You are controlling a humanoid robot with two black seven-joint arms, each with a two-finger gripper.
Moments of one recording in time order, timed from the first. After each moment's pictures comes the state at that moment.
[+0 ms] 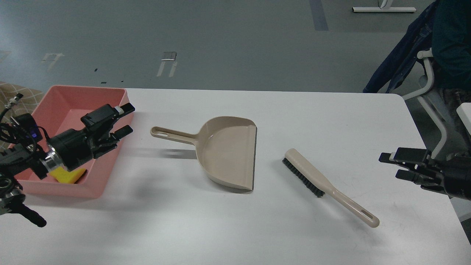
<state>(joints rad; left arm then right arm) -0.05 0.75 -1.41 -1.41 0.90 -0.49 -0.29 0.56 -1.21 0.60 1.63 -0.70 0.43 0.03</state>
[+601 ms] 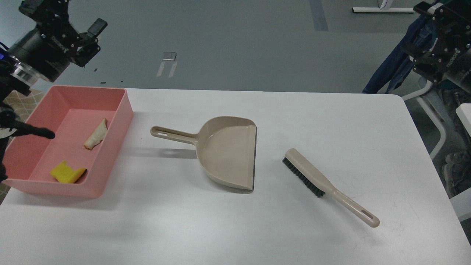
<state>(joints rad) -0.57 0.55 -1.36 -1.09 0.79 -0.49 -0.21 0.75 -0.68 1.07 1.13 -0.62 0.35 0.03</state>
